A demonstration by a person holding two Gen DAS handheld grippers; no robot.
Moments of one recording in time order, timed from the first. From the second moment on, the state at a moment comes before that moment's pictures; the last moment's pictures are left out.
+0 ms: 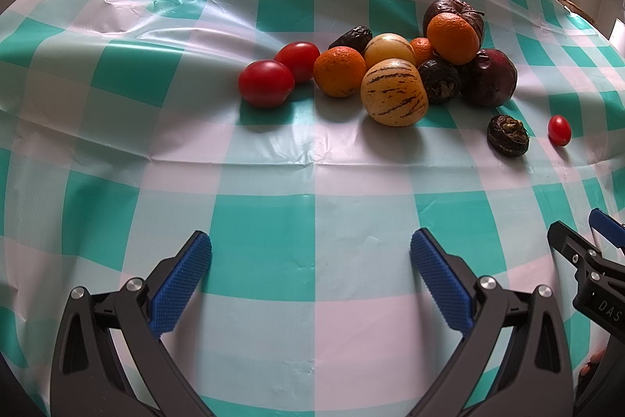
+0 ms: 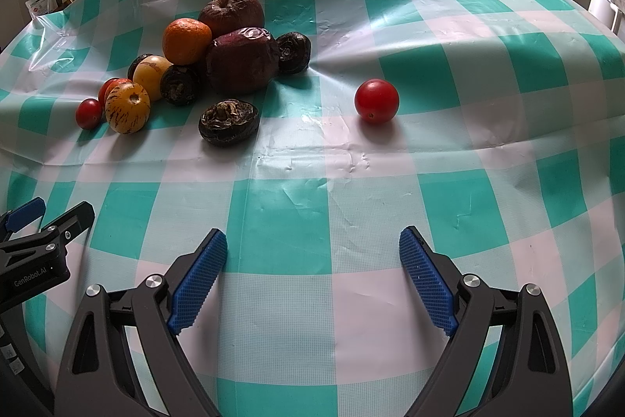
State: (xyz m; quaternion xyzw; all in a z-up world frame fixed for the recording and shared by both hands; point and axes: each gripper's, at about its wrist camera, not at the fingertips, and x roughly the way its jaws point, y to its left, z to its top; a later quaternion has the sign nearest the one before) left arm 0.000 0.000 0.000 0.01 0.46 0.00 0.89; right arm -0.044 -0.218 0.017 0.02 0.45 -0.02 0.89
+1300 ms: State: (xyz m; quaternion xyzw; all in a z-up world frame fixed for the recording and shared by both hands) left arm -0.001 0.064 0.006 -0.04 0.46 -0.05 0.89; right arm 0.029 -0.171 0.024 0.00 0.45 0.03 0.89
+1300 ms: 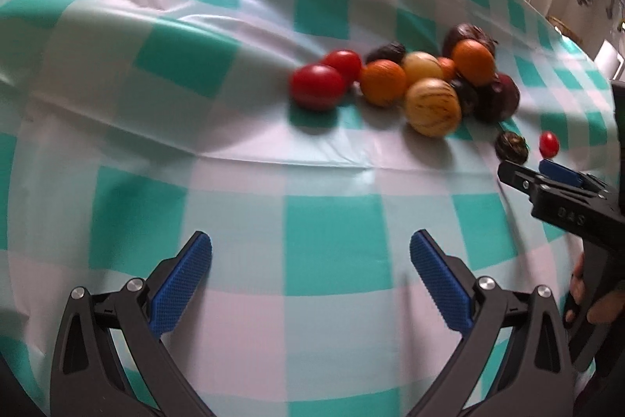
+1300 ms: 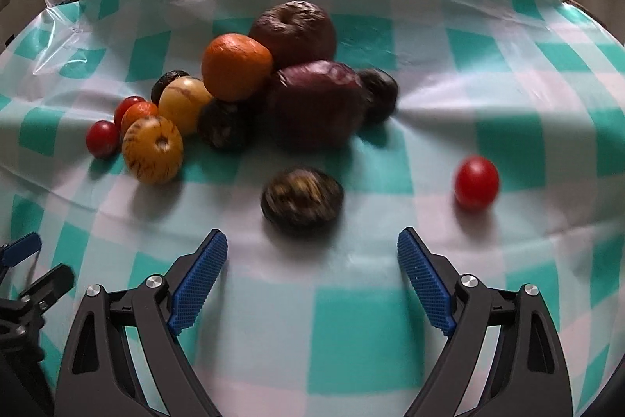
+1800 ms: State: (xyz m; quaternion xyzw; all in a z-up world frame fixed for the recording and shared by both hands) left arm 0.014 0.019 0.015 -0.02 0.43 -0.10 0.90; right arm 0.001 -0.190 0.043 0.04 0.40 0.02 0.91
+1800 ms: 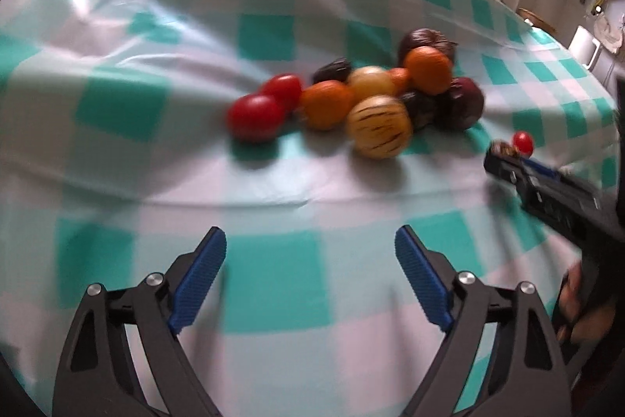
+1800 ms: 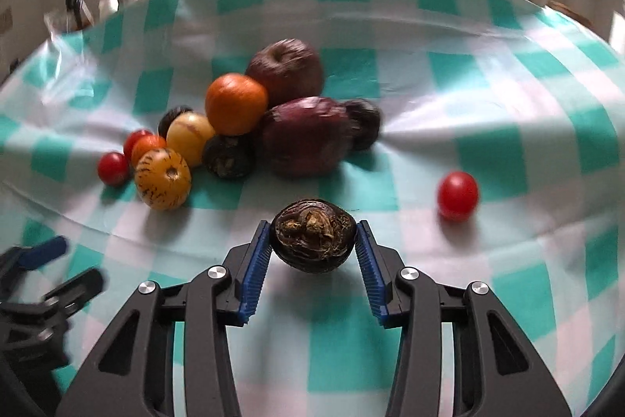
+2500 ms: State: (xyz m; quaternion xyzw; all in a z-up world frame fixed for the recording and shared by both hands) left arm 0.049 -0.027 0.015 -0.07 0.41 -0.10 0.90; right arm -0.044 -0.226 0.050 0.14 0.36 0.05 0.92
